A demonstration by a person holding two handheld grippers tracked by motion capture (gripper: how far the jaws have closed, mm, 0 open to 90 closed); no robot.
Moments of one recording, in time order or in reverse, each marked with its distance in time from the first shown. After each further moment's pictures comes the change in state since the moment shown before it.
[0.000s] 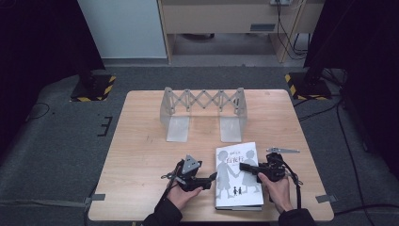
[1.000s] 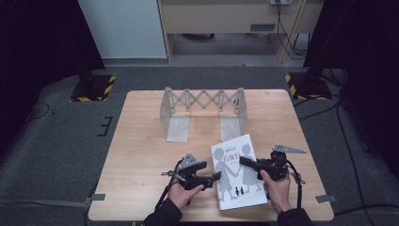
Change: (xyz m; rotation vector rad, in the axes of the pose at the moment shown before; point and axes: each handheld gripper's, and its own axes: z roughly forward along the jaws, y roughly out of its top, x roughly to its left) left arm 0.002 0.002 0.006 -0.041 -0.176 -0.153; right arm 0.021 0.010 -0.015 -0.159 0.121 -0.065
